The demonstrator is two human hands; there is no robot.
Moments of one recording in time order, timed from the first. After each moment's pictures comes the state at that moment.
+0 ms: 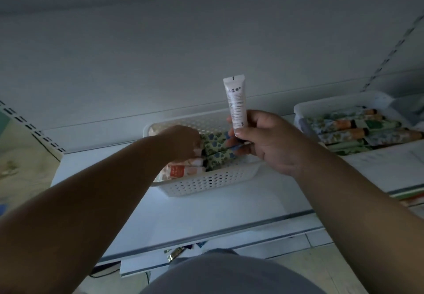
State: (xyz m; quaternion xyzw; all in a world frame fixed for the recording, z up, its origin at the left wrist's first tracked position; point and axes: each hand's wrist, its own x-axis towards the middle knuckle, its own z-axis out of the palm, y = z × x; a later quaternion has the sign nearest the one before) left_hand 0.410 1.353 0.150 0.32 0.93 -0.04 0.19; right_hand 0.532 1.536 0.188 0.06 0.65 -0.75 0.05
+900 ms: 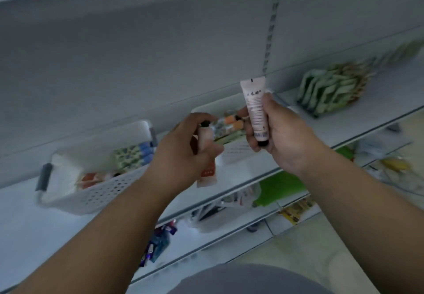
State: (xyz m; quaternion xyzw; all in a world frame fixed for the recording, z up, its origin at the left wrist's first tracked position) left_hand 0.613 1.527 0.226 0.32 0.85 0.41 0.05; right_hand 0.677 1.713 0.217 0.14 0.60 -0.78 -0.12
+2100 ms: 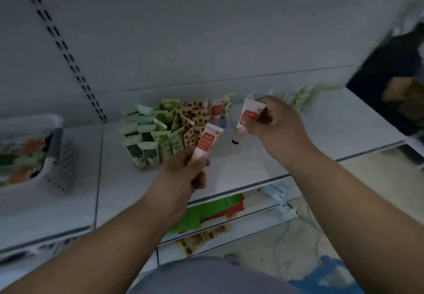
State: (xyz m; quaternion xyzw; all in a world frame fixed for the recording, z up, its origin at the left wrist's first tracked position) left_hand 0.699 2.047 0.134 -0.01 0.61 0.74 0.29; right_hand 0.720 2.251 0.189 0.18 0.89 -0.39 -0.18
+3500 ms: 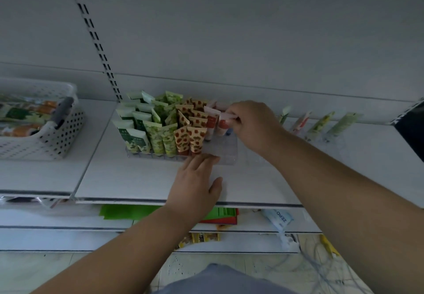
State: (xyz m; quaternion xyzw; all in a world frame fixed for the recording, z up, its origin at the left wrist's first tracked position) left_hand 0.716 2.119 0.083 0.19 0.93 0.31 -0.04; right_hand 0.637 2.290 0.169 -0.12 0.98 -0.15 -0.07
